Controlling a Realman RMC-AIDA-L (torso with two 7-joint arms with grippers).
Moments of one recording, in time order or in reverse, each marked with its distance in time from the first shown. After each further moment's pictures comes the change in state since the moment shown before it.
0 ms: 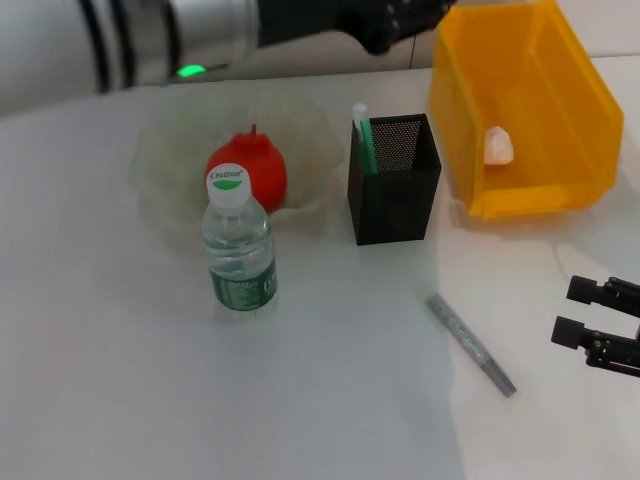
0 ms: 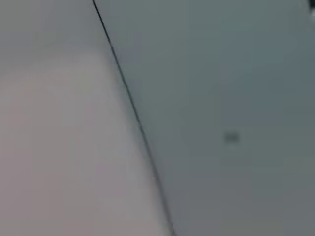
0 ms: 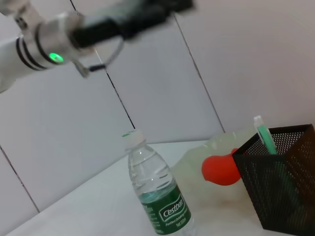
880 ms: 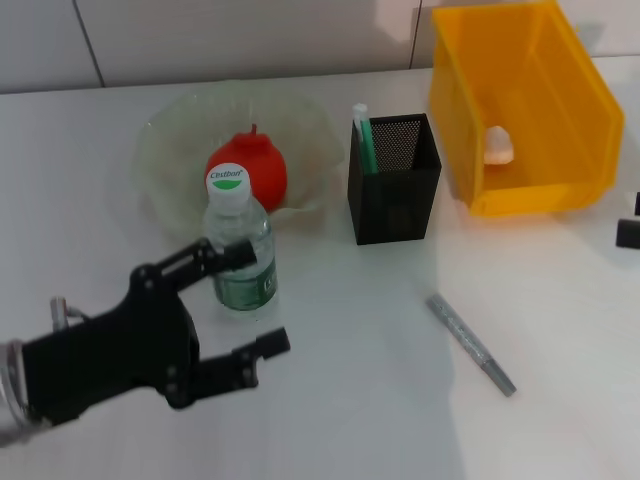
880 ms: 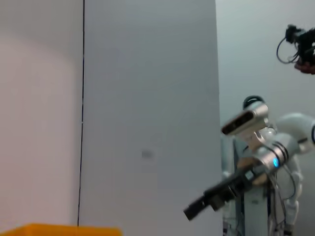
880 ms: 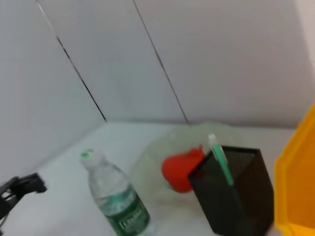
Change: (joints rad) left arm 0.238 0.004 -0.401 -0.872 -0.094 0.845 0.702; right arm 0.135 -0.001 0.124 -0.550 -0.153 -0.132 0.546
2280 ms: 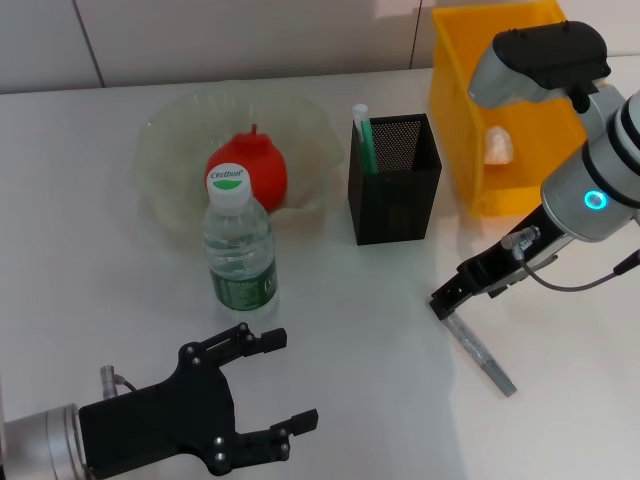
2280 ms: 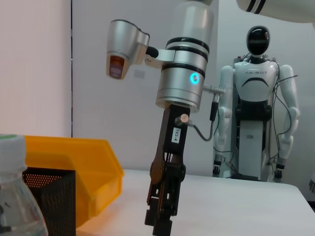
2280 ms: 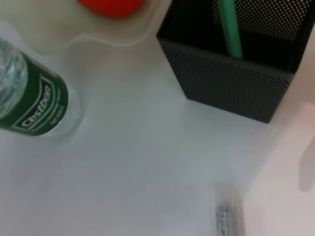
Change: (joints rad) left arm -0.020 -0.010 0.077 -0.175 0.064 -0.165 0.177; right arm 0.345 0.021 -0.964 -0.013 -0.572 0.315 1.038
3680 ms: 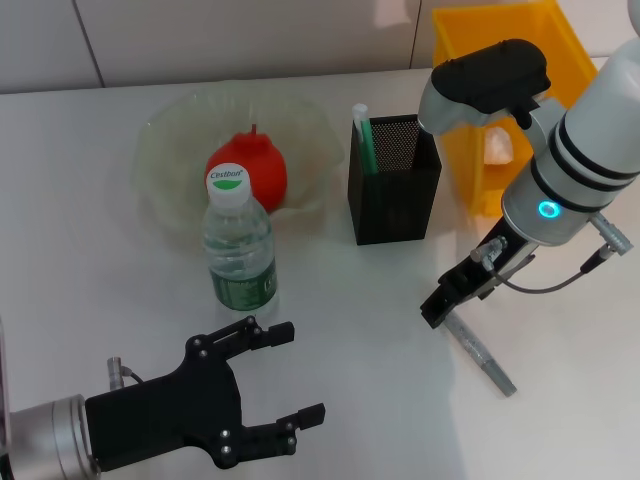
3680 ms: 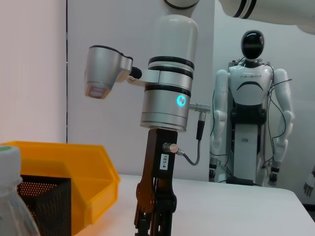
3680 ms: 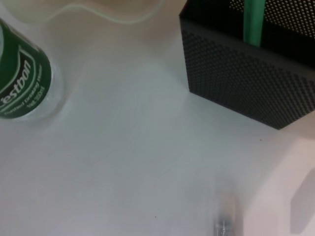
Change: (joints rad) left arm -0.021 -0.002 0.000 -0.002 0.000 0.006 -0.012; right arm 0.099 -0.002 -0.109 0.160 -0.049 0.086 0.001
